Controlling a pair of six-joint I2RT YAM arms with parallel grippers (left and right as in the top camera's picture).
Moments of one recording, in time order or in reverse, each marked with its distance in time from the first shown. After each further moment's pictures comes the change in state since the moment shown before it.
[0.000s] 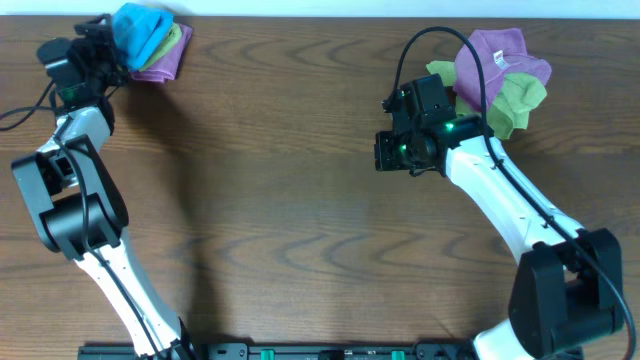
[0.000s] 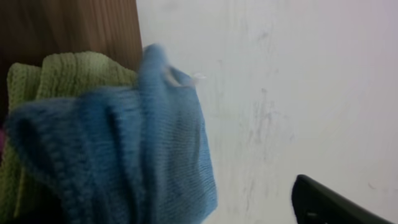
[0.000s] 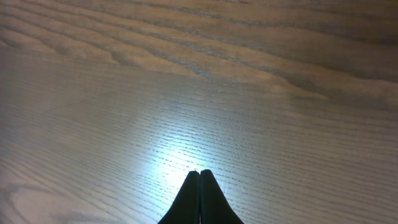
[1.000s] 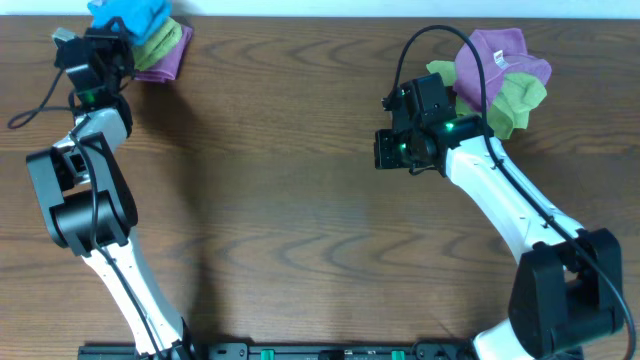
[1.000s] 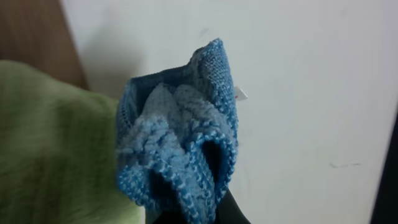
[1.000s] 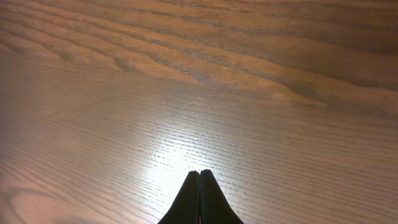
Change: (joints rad) left arm -0.069 -0.001 -0.035 0.222 -0.125 0.007; right arm 0.000 0.000 0.000 0.018 0.000 0.000
